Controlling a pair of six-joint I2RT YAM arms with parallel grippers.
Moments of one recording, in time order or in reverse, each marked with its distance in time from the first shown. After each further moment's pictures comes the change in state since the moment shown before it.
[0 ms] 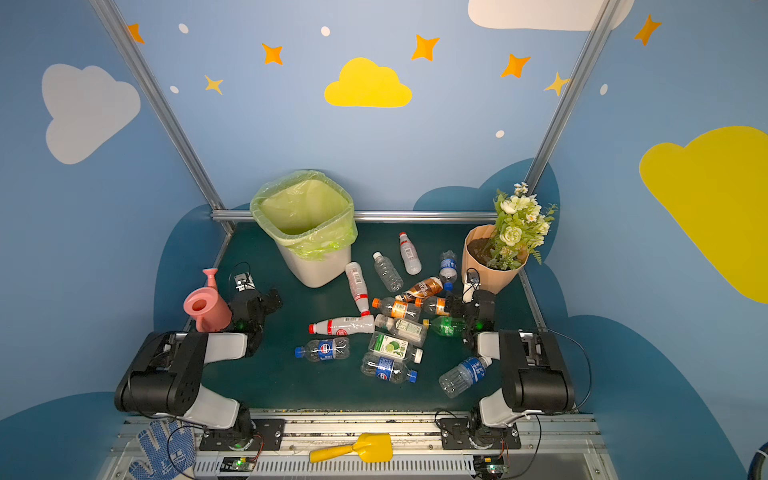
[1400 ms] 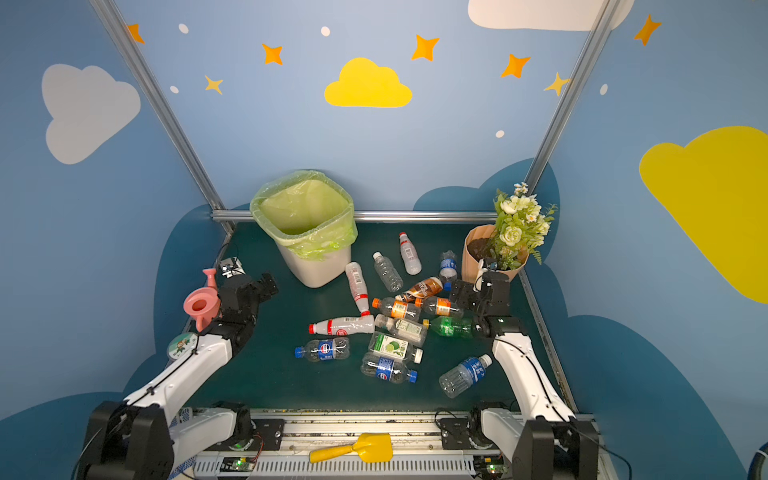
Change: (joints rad) left arm -0.134 -0.418 0.185 -0.570 -0.105 -0.128; right arm 0.018 -0.481 0.319 -0.990 0.032 0.314
